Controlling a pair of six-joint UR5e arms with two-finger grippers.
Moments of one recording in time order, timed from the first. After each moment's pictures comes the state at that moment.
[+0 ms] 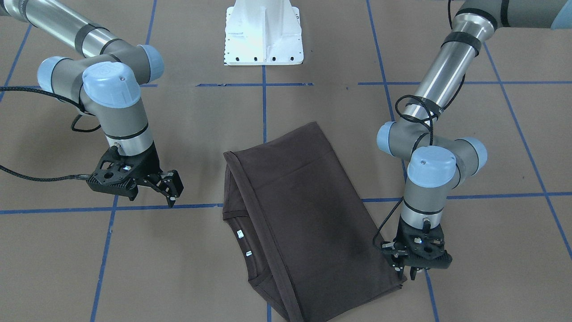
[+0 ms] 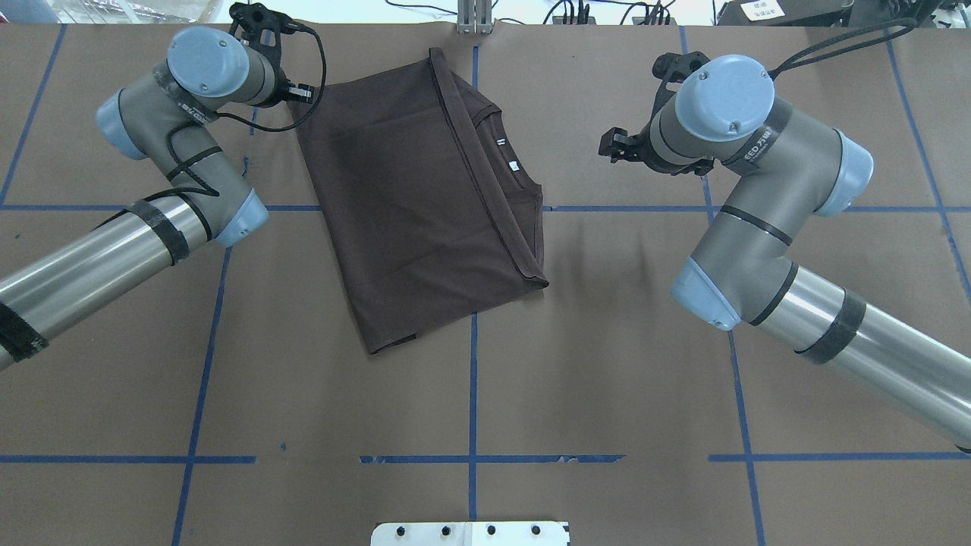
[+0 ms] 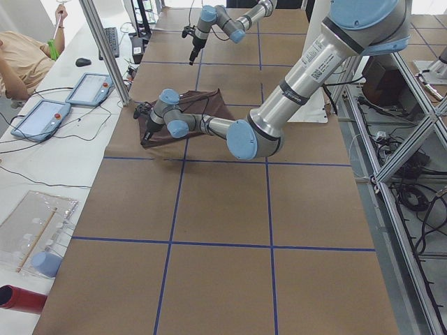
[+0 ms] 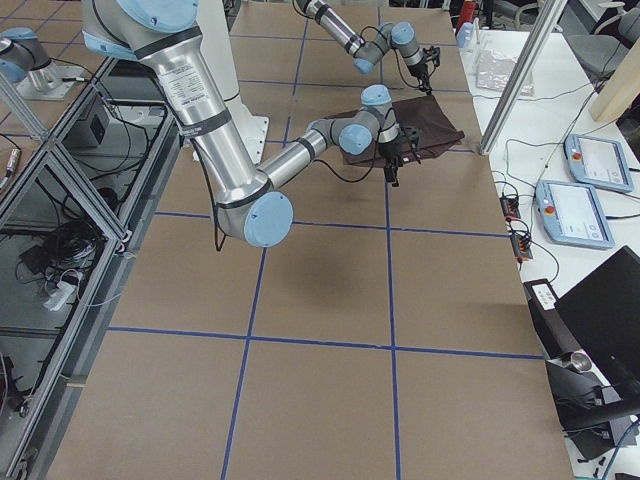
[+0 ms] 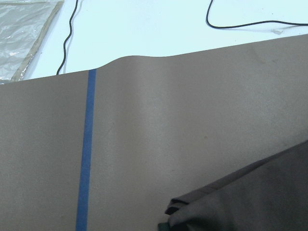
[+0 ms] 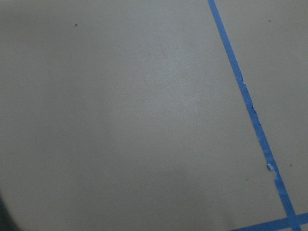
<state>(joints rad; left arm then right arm) -0.88 -2.33 -0.96 -2.34 -1.66 -0.75 0.76 -1.02 1.59 -1.36 1.73 1.28</state>
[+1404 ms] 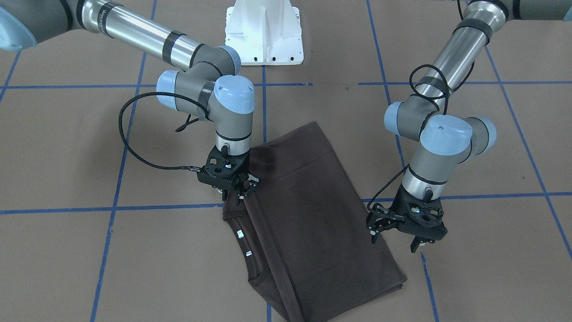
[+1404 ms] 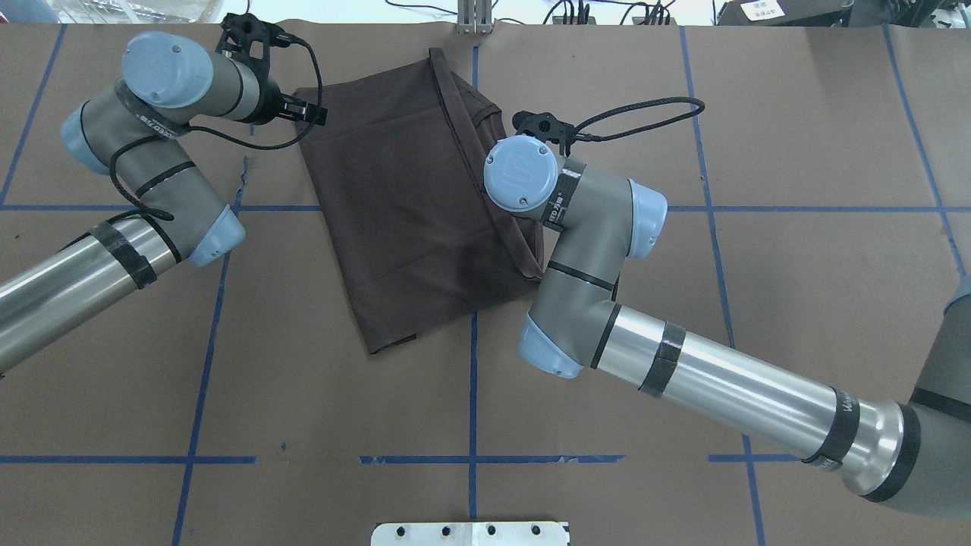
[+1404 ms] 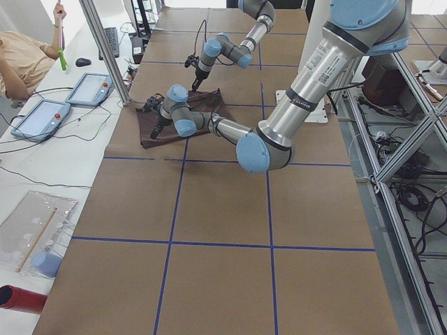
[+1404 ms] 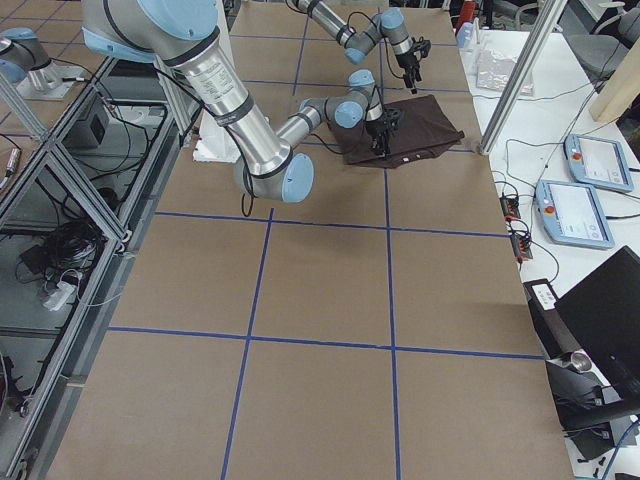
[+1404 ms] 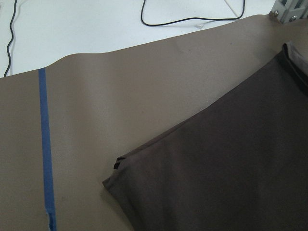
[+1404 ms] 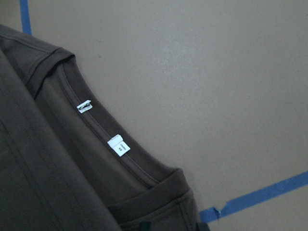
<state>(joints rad) -0.87 -2.22 -1.16 -2.35 -1.77 -0.75 0.56 -0.74 1.30 -1.40 1.53 1.49</state>
